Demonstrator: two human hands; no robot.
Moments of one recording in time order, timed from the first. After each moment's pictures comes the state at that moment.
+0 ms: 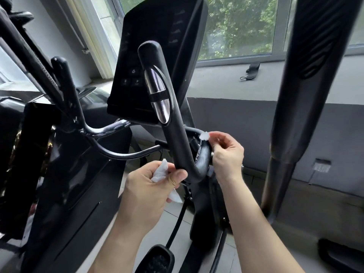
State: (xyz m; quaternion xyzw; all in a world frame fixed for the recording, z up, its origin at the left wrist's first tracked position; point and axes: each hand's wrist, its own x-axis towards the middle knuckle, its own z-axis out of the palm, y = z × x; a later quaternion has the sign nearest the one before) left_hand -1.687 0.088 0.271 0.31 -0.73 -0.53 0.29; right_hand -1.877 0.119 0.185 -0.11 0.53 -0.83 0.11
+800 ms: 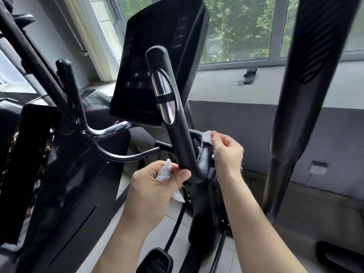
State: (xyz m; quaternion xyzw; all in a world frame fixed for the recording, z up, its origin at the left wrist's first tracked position) left_hand -1.685 0.083 0.266 0.32 -0.74 -0.52 0.28; right_hand -1.881 0.113 0.187 -0.05 0.58 -0.80 0.12
